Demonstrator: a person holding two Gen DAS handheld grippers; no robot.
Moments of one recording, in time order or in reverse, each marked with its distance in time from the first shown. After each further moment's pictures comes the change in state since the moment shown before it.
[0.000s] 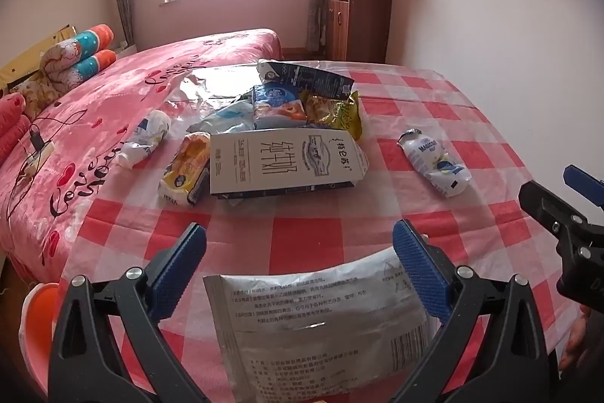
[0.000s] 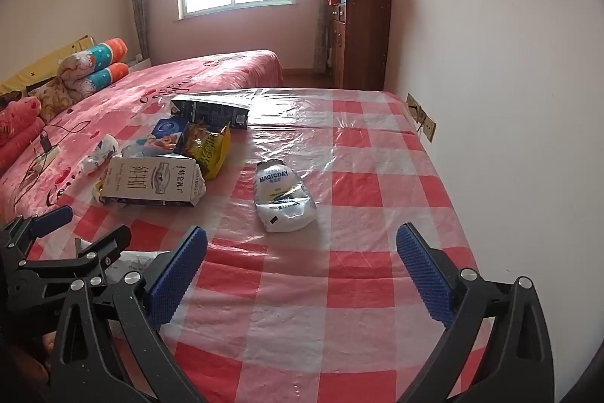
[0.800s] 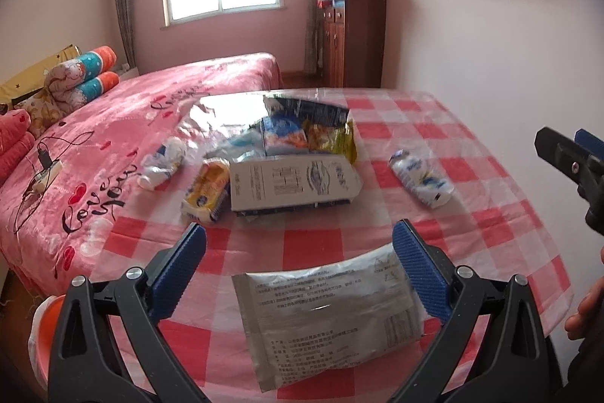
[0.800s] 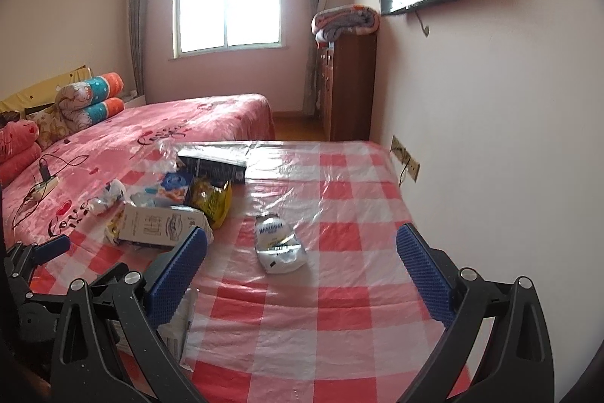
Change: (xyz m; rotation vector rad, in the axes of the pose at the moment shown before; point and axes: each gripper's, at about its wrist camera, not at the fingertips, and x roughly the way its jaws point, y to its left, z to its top) left arm -0.050 0.008 0.007 0.006 -0.100 -0.001; right arm -0.061 0.007 0.015 -0.003 -0.189 -0.058
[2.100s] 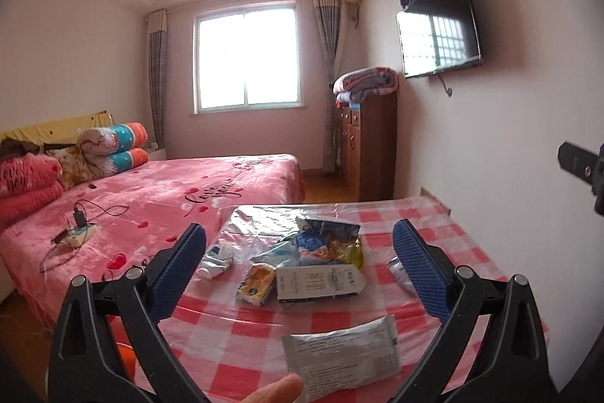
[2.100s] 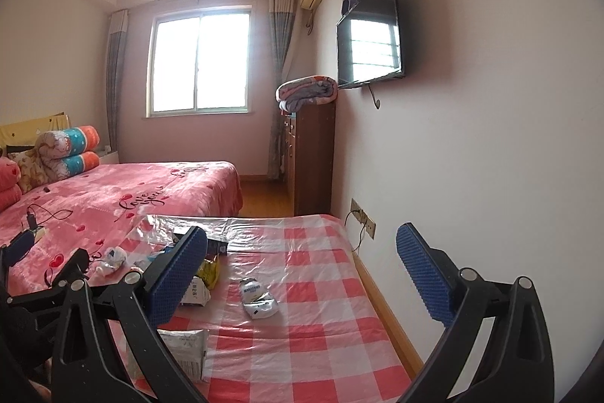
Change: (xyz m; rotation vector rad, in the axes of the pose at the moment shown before) left arm -0.127 0.014 0.027 -0.021 -0.383 0.070; right arm -0.128 -0.002 0.042 0.044 -0.235 -0.140
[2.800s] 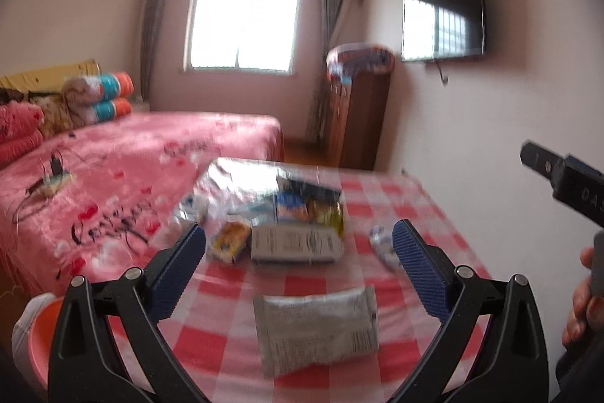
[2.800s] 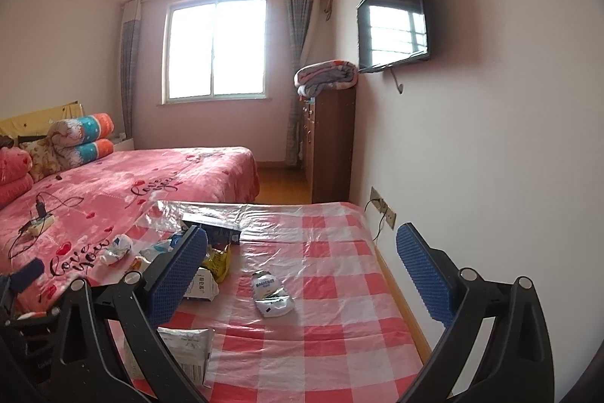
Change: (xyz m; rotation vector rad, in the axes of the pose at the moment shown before) left arm 0.030 0.009 -0.036 -0.109 0.181 -0.094; right arm 0.047 0.012 -0.014 -0.027 0.059 0.073
